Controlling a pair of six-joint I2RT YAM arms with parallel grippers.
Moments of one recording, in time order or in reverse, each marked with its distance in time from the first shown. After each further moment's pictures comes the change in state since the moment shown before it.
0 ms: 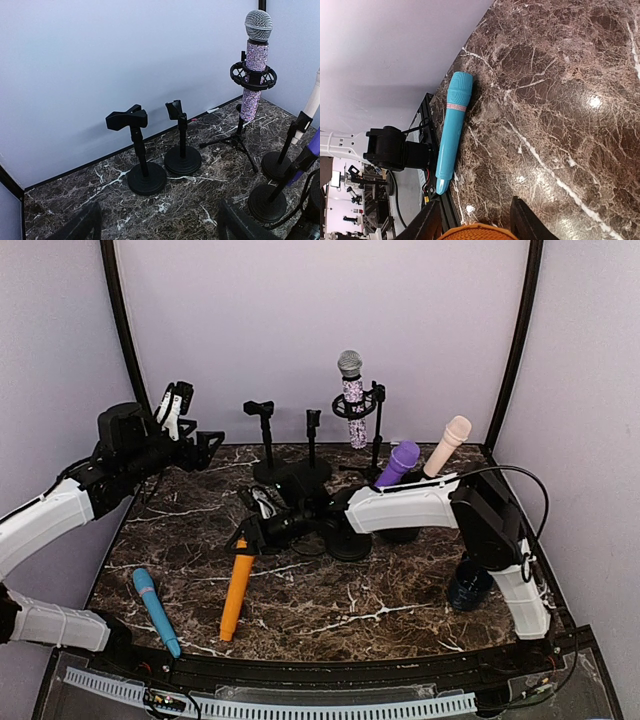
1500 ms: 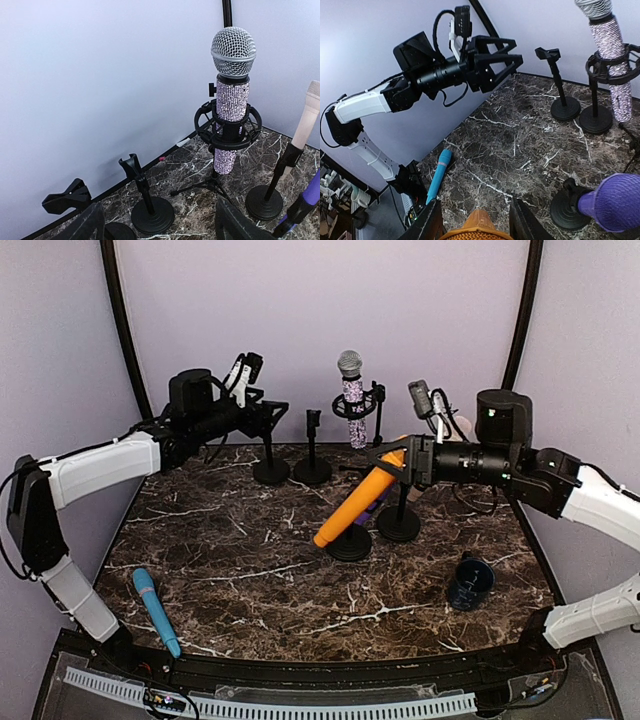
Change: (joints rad) left arm -0.128 0.530 0.419 0.174 0.075 0.038; right arm -0.239 -1.140 -0.616 -0.181 0.299 -0.241
